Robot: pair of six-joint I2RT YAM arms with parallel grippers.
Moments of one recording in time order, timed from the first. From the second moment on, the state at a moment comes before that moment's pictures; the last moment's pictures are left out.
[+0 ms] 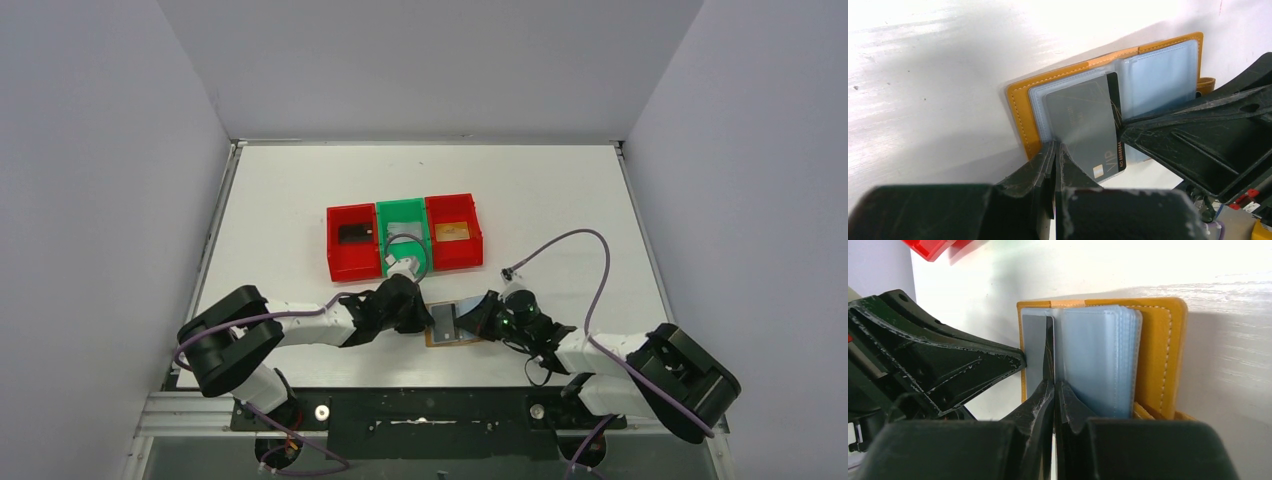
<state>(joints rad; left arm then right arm) -0.97 1.54 0.59 0.19 -0.07 -0.94 0.70 1.23 0.16 0.51 -0.14 0.99</state>
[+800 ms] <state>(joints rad) -0.97 1.54 0.58 0.20 -0.06 -0.93 0.69 1.29 0.23 0.45 -0.19 0.96</state>
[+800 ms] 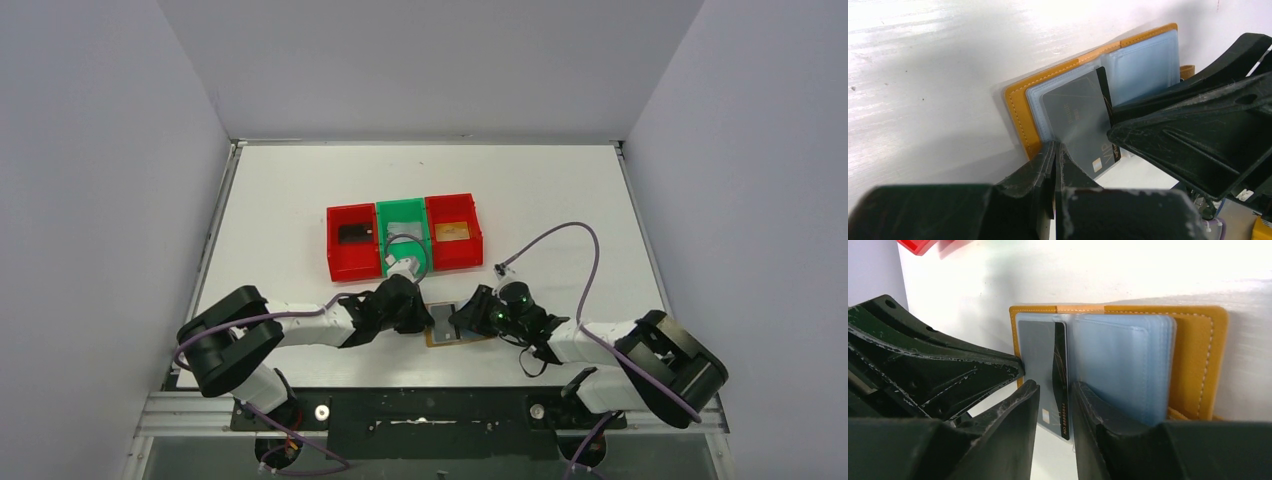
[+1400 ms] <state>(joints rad) -0.97 1.57 0.50 0.37 -0.08 -0.98 0.69 1.33 0.21 0.54 -0.11 0.97</state>
